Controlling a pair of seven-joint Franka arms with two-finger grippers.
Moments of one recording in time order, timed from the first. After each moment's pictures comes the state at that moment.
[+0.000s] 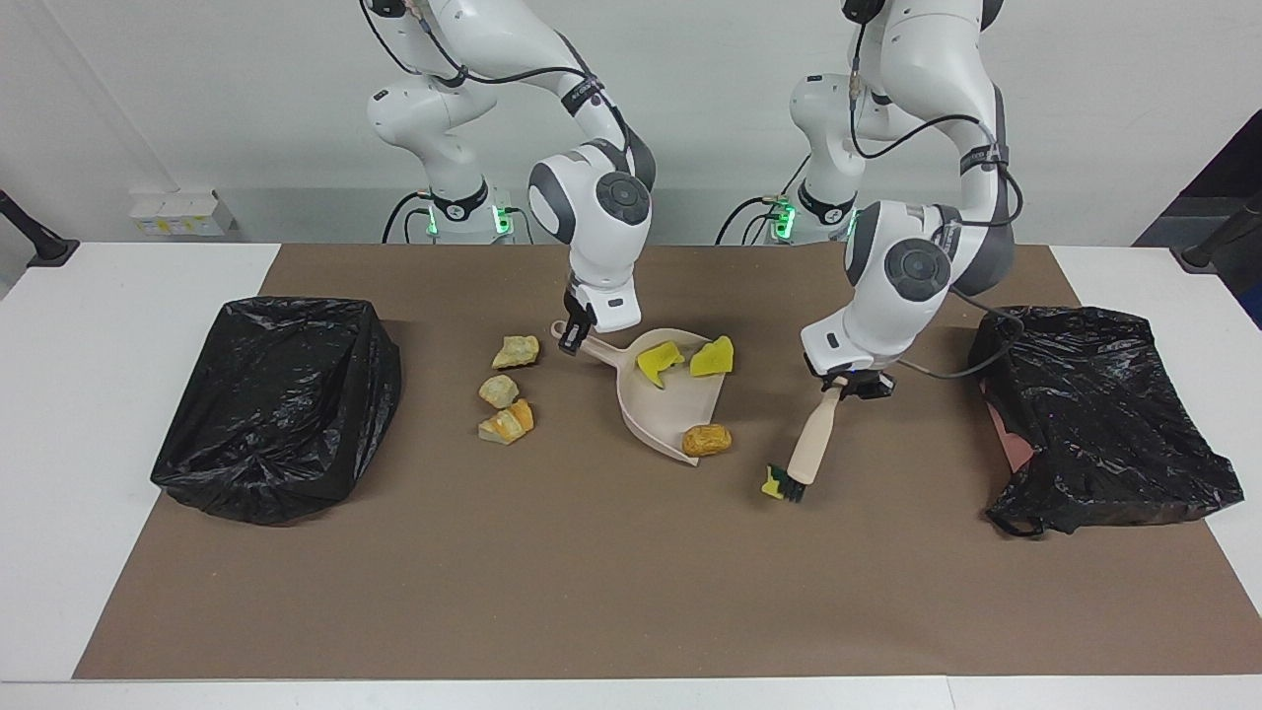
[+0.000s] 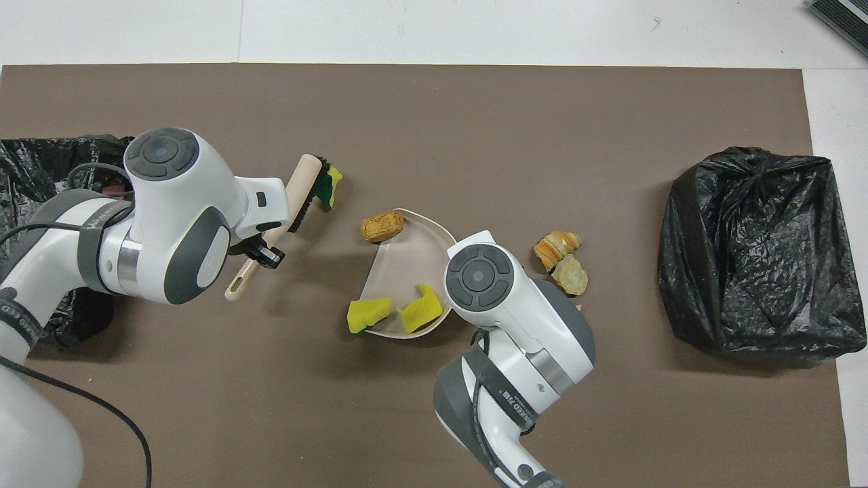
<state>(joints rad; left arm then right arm) -0.27 0.27 -0.04 -1.88 0.02 1.97 0.31 0.65 0.21 -0.06 -1.98 -0.15 1.98 -0.54</state>
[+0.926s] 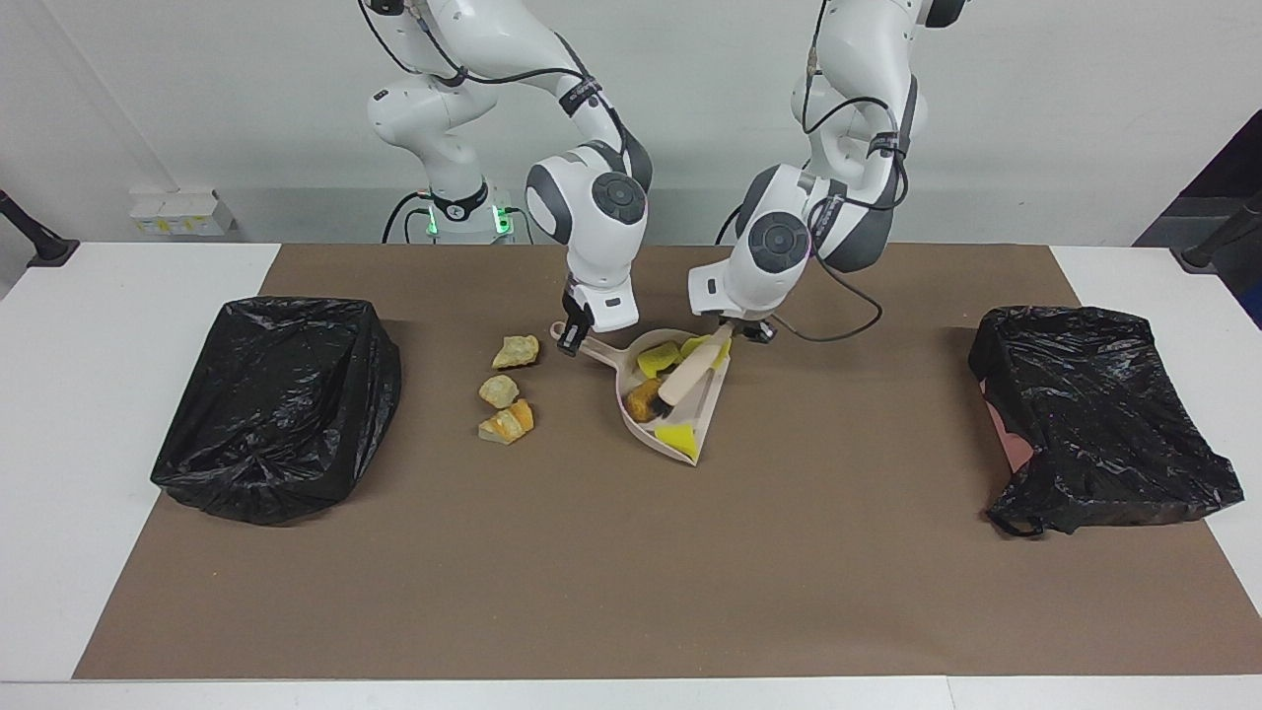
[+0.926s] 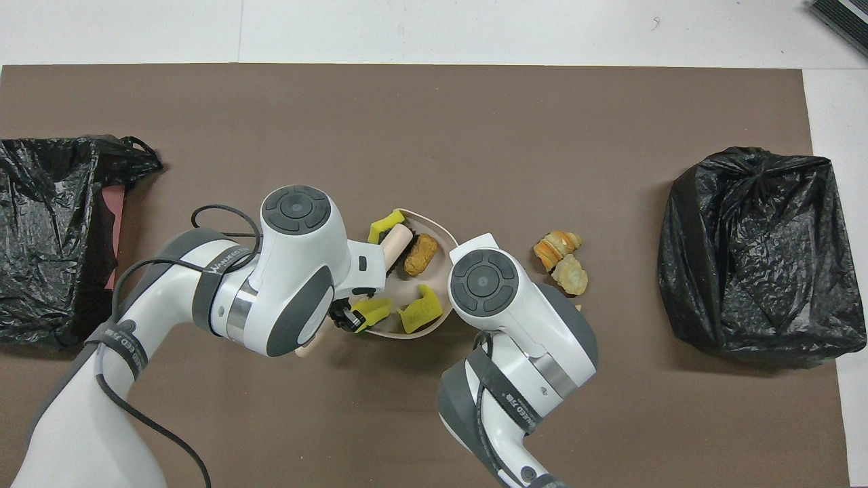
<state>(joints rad) -0.50 0.17 -0.07 -1.95 -0.20 1.79 0.30 0.64 0.20 -0.06 -2.00 -0.15 2.01 -0.53</state>
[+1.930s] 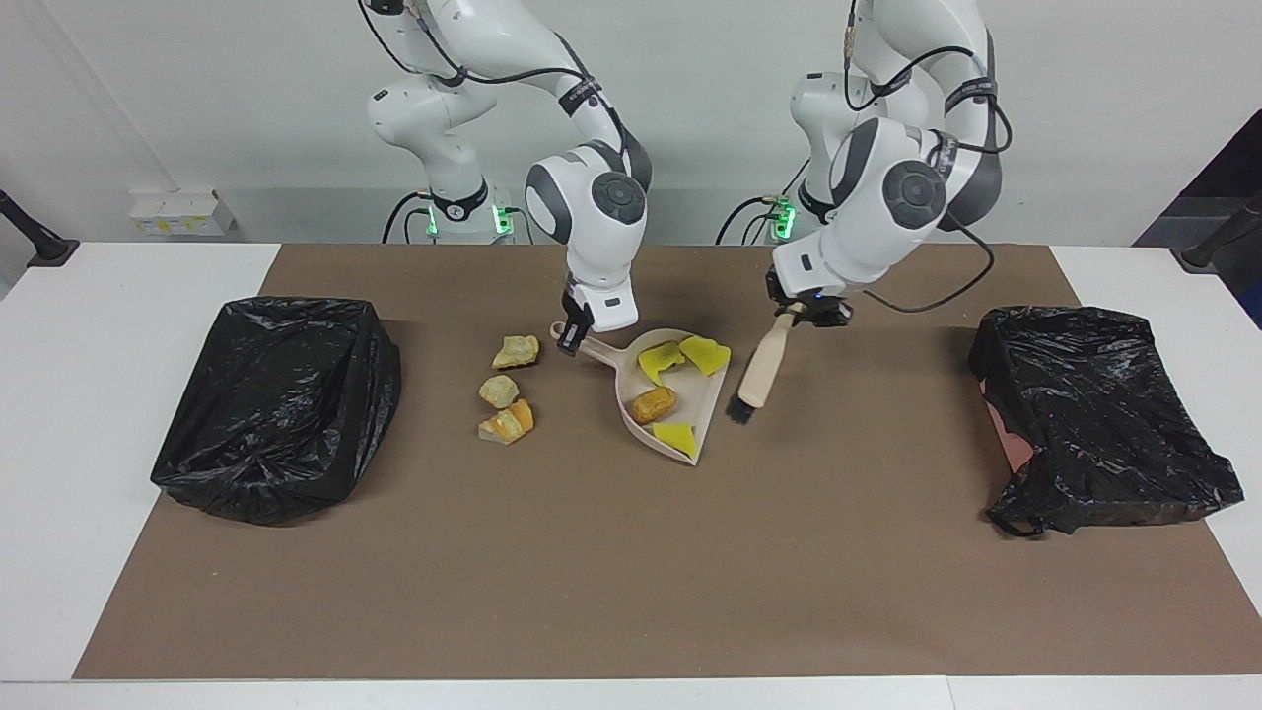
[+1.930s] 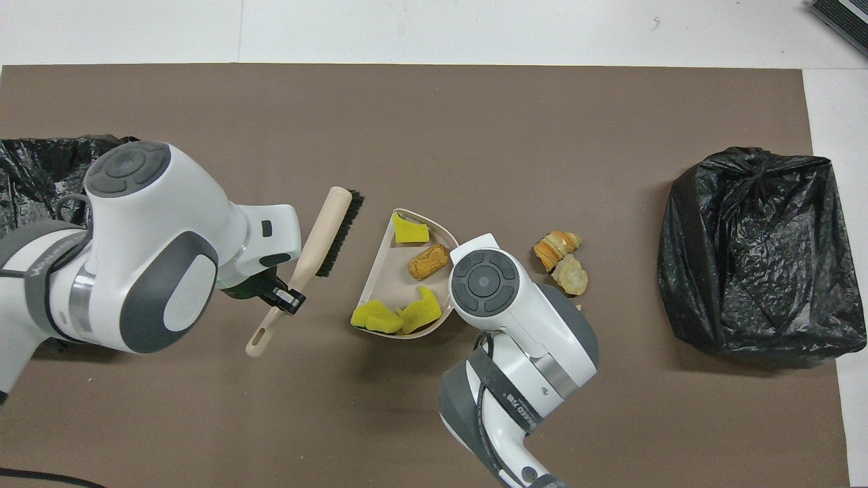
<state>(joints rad) -0.32 0.07 -0.01 -1.92 -0.19 1.73 0.29 0.64 0.19 -0.06 -2.00 -0.15 2.01 -0.53</state>
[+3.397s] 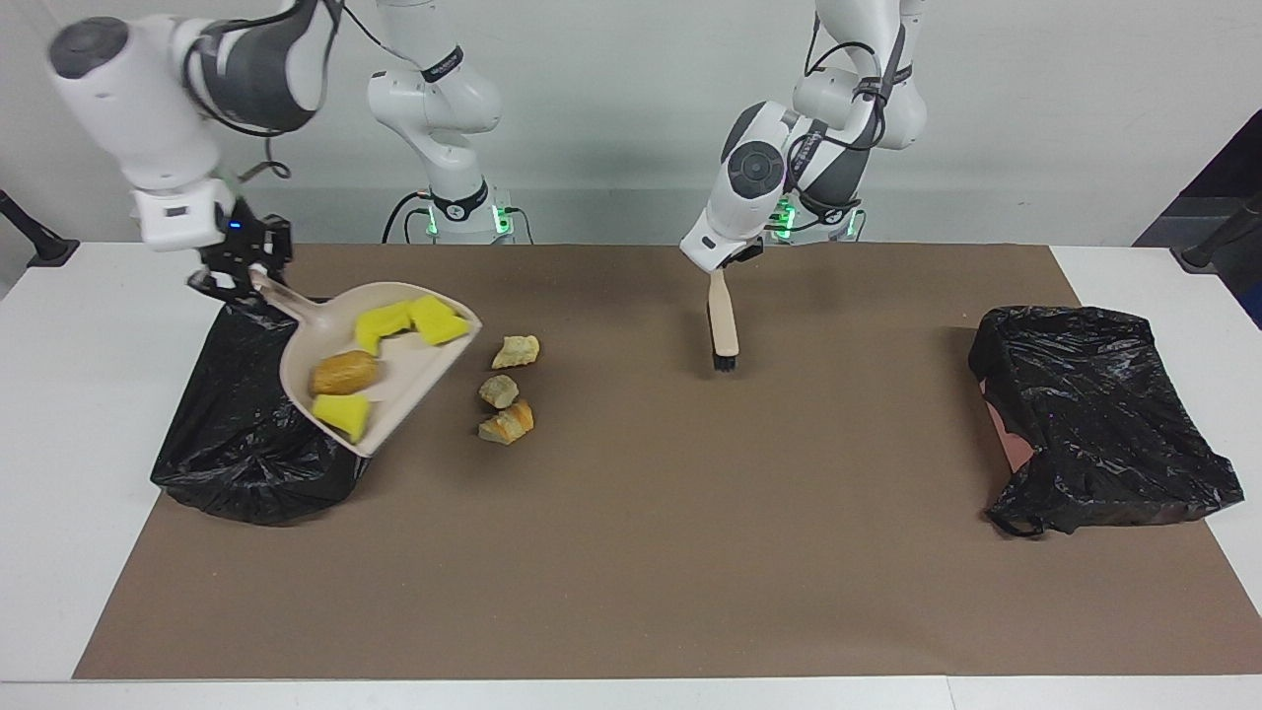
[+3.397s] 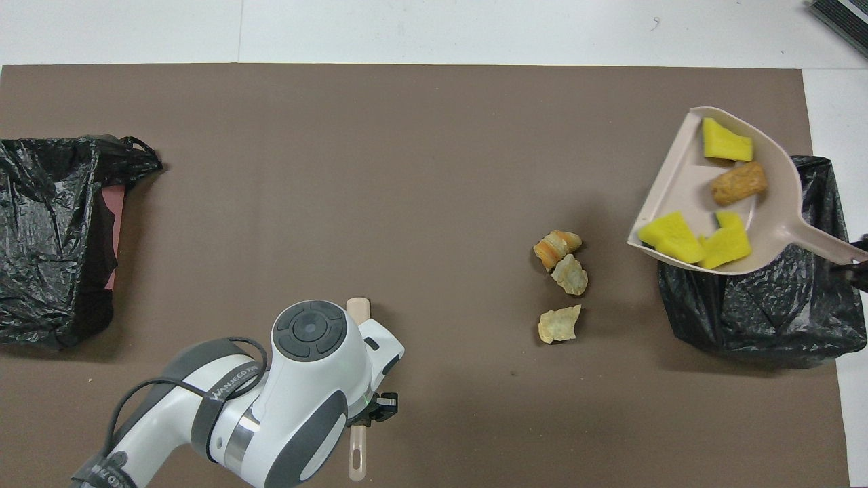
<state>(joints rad) -0.66 -0.07 -0.05 -2.29 -0.29 1.87 -0.53 -0.21 -0.06 -0.09 -1.83 -0.05 1.75 -1.33</state>
